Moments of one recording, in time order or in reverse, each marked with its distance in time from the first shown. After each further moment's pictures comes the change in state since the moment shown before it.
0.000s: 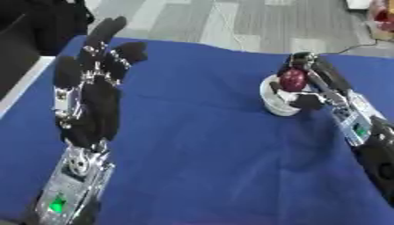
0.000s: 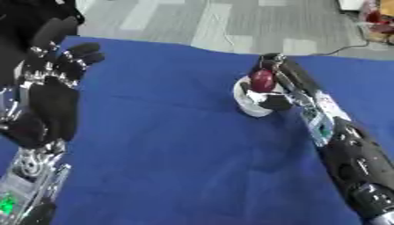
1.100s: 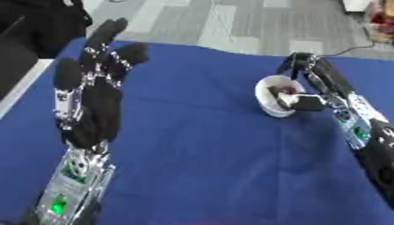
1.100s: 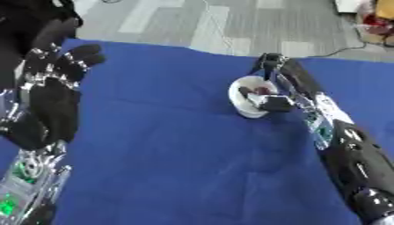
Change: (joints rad) left arm 0.007 0.000 0.001 0.000 0.001 -0.001 -0.001; right arm 0.035 -0.007 0.014 -0.080 -0.007 -0.011 -0.069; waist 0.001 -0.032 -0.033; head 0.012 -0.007
